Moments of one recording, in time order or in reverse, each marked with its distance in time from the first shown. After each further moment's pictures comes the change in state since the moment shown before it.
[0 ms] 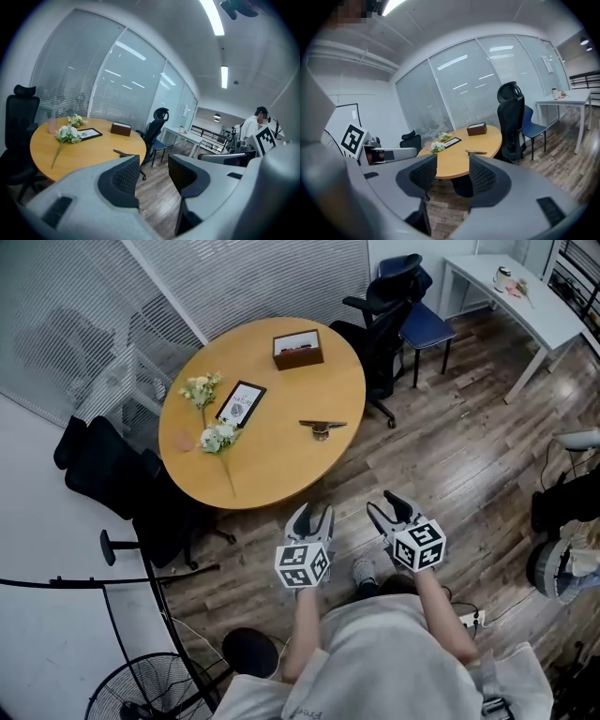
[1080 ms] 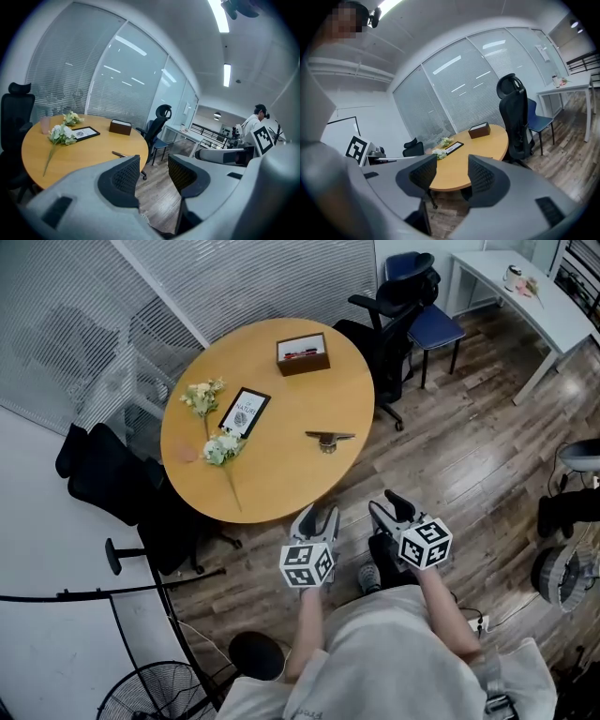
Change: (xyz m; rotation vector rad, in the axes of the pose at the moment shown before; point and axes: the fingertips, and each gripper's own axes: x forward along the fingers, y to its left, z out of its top) left arm 0.055 0.023 0.014 -0.007 0.042 -0.012; right arm 0.053 -0.029 0.024 0.106 -0.037 0.063
